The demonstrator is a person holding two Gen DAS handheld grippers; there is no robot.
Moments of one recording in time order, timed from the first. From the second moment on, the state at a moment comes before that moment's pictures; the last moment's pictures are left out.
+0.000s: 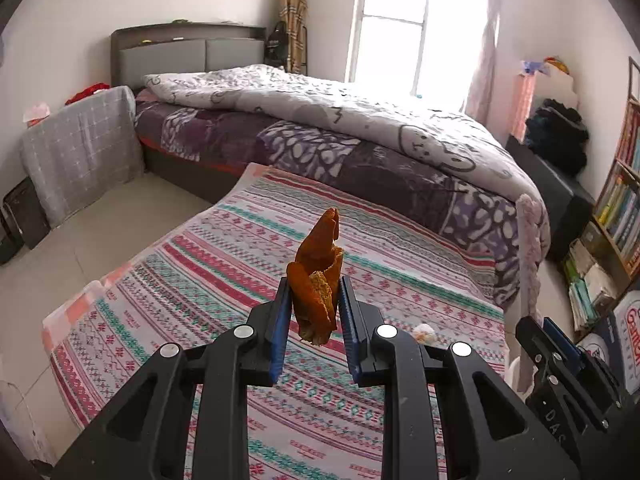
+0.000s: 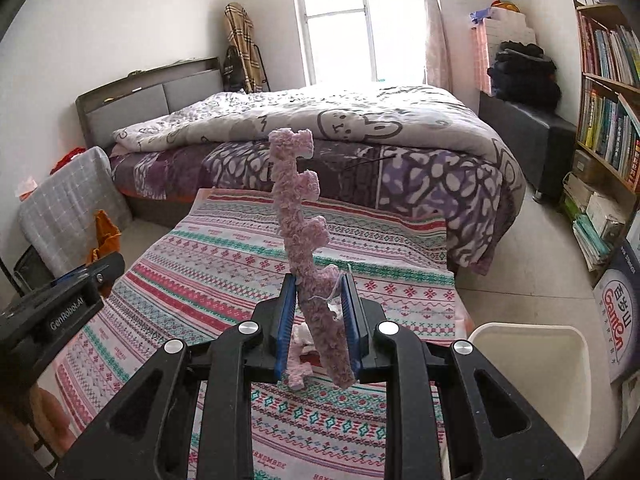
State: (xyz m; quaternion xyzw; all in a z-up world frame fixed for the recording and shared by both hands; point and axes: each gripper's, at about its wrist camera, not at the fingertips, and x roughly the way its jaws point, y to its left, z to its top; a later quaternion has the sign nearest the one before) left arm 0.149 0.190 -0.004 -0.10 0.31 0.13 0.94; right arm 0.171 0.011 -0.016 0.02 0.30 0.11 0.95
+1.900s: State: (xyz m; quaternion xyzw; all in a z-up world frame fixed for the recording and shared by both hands) left arm 0.181 -0.042 -0.046 0.01 0.36 -0.05 0.93; right arm 0.166 -0.216 -0.038 0.12 0.33 -0.10 0.93
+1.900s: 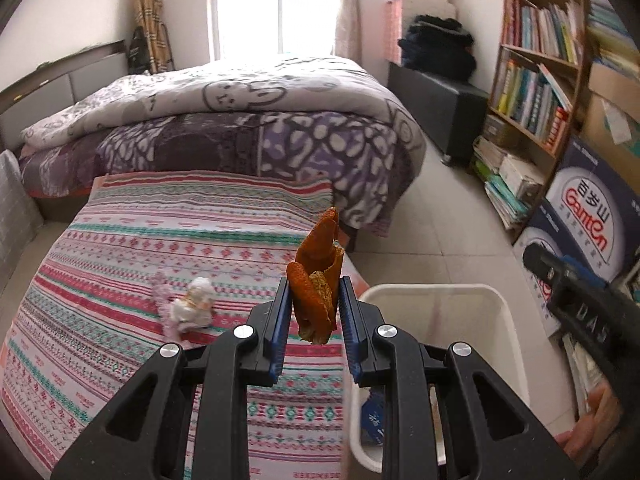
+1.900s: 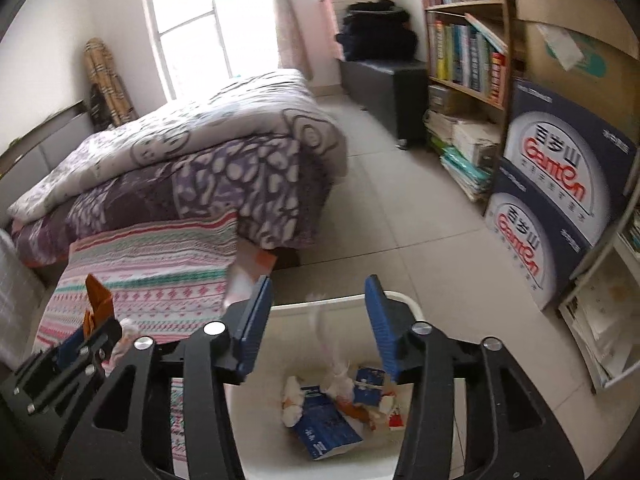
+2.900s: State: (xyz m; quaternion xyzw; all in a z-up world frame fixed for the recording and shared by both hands) left arm 0.239 0.036 -0.141 0.00 0.53 0.08 0.84; right arm 0.180 -0.220 -0.061 0.14 0.38 -0.13 0.90
